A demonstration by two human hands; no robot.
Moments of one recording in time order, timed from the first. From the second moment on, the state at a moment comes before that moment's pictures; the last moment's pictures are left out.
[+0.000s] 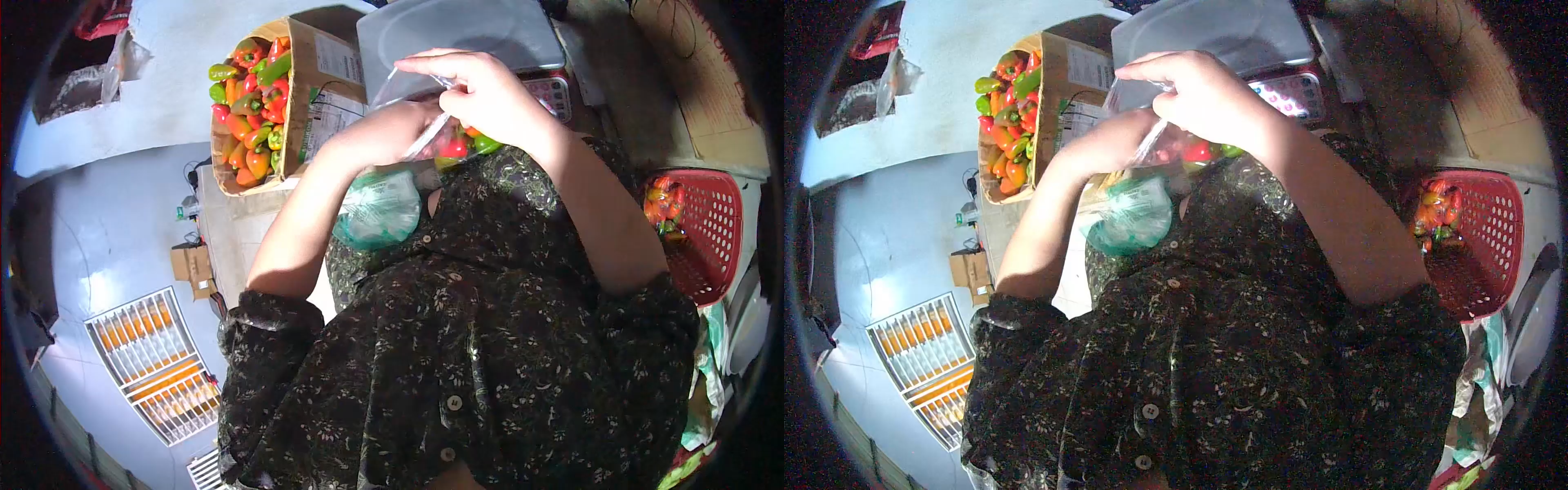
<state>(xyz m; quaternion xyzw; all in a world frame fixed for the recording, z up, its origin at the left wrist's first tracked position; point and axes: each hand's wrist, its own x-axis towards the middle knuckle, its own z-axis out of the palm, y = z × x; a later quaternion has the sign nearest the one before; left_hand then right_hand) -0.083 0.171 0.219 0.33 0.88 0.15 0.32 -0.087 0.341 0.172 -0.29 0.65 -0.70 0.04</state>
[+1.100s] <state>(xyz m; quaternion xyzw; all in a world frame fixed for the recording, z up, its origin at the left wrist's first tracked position) -0.015 0.155 0.113 0.22 0.88 0.42 0.04 -0.048 0.331 0.214 -0.34 0.55 -0.74 0.19</state>
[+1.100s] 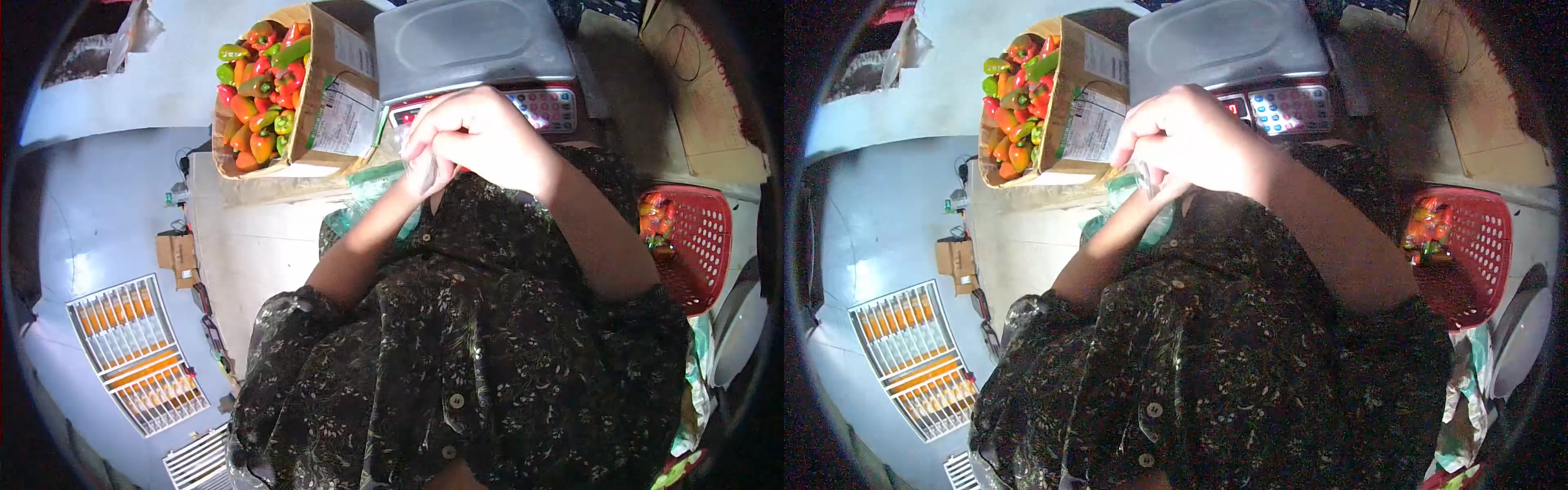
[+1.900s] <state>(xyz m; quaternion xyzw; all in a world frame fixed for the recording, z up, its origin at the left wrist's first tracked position) -0.059 0.166 0.229 0.40 0.88 0.26 -0.04 -0.042 0.316 0.178 -0.39 0.65 -0.60 0.26</state>
